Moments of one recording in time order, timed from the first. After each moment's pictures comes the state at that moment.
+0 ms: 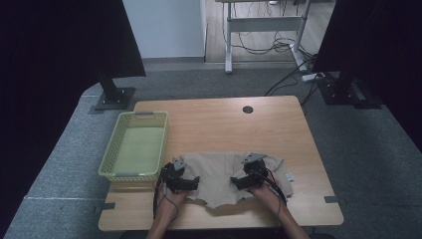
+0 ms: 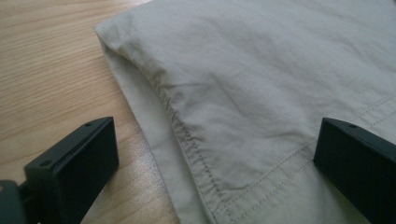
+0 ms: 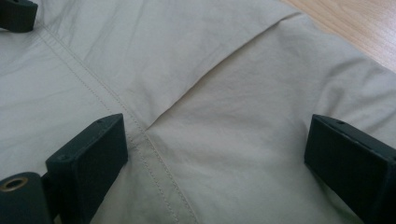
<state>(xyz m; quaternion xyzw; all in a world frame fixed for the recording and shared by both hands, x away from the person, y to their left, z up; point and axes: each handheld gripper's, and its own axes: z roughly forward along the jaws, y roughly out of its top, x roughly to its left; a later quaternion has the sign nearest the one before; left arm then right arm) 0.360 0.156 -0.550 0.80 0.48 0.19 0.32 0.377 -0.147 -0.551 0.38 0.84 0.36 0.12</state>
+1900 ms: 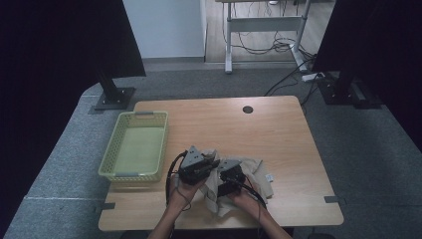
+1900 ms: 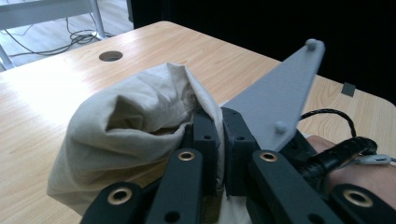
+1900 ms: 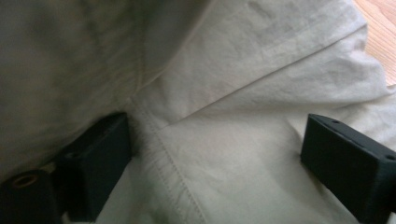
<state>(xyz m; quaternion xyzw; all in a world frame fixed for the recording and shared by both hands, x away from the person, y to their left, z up) 0.338 0.100 -0.451 0.79 0.29 0.15 0.51 0.361 -0.073 -0.552 0.31 0.87 0.38 0.11</state>
